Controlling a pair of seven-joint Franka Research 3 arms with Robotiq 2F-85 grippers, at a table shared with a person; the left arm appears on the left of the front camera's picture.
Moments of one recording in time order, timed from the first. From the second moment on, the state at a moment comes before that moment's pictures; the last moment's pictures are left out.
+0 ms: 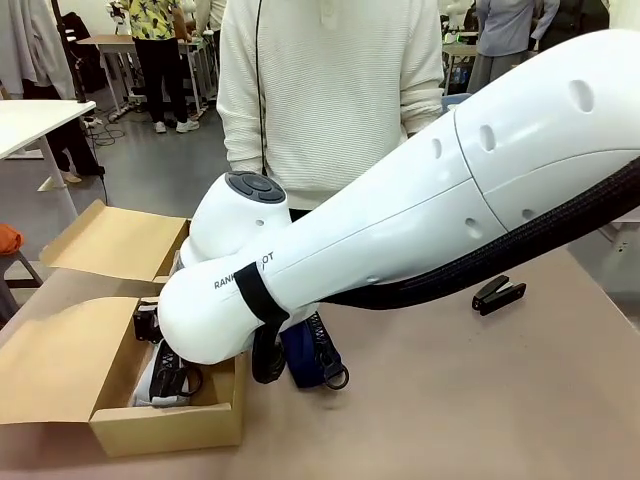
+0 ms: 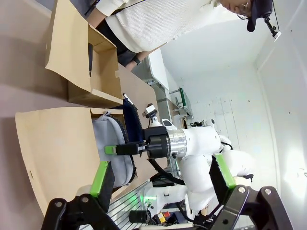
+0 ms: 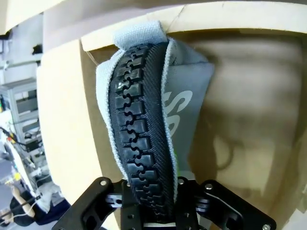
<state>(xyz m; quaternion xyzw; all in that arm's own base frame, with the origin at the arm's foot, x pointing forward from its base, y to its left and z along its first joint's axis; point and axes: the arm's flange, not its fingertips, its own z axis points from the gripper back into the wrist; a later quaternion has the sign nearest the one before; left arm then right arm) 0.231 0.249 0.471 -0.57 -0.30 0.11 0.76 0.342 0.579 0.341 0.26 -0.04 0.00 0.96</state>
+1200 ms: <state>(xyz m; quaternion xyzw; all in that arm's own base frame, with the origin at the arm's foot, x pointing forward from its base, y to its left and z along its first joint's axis) 0.231 0.249 0.471 -0.57 -0.30 0.11 0.76 0.336 0.586 0.368 0.31 0.01 -0.01 0.95</state>
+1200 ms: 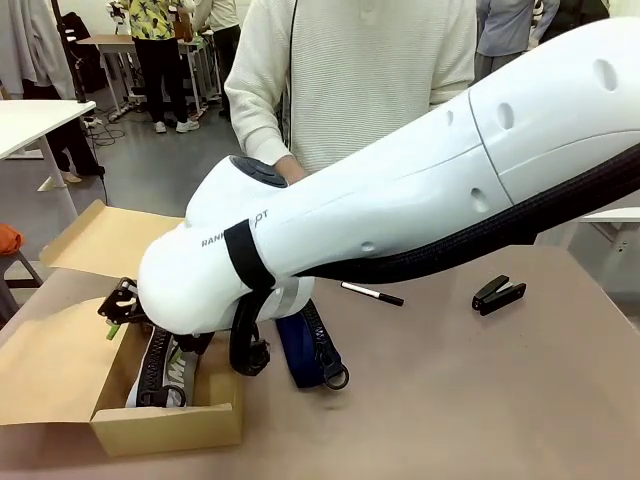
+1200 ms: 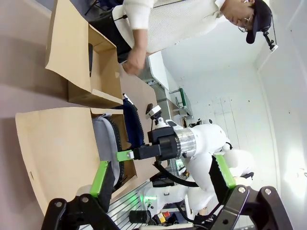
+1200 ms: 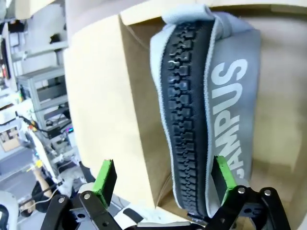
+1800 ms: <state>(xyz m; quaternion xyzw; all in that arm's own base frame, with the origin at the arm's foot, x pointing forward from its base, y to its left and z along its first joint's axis) 0.230 0.249 0.471 -0.57 -0.30 0.11 0.76 0.278 0.506 0.450 0.32 0.04 0.10 0.94</state>
